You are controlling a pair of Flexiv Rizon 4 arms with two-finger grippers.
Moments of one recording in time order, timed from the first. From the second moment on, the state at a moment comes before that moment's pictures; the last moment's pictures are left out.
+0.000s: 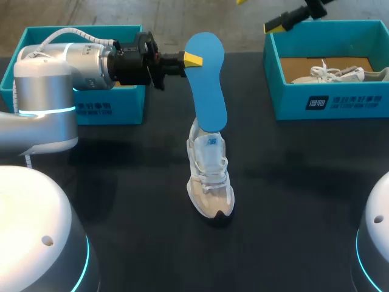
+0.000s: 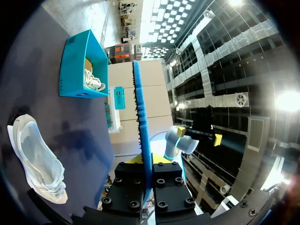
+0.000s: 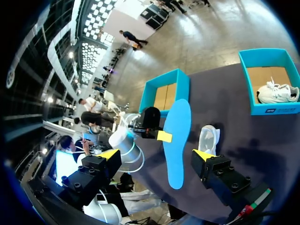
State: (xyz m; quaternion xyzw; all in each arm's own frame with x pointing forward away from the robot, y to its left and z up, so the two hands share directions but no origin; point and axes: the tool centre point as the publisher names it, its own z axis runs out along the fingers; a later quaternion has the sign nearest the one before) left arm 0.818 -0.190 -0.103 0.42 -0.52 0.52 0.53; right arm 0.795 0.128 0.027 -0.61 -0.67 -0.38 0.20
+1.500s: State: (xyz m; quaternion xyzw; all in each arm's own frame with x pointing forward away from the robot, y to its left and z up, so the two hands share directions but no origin) left arm 0.818 -0.190 -0.104 0.42 -0.52 0.52 0.53; right arm 0.785 0.147 0.039 -0.66 -0.71 -0.21 0.06
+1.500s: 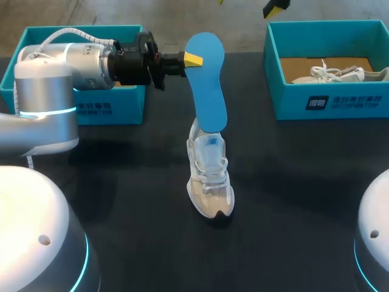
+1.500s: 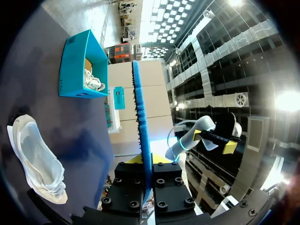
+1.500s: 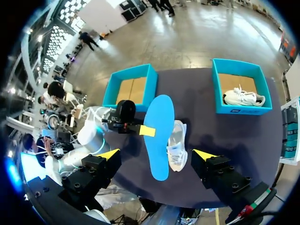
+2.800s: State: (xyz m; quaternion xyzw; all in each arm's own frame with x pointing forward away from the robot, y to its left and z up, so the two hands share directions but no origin) left arm 0.818 -0.190 -0.104 0.42 -0.52 0.52 0.53; right arm 0.794 0.202 0.017 -0.69 -0.71 -0.05 -0.09
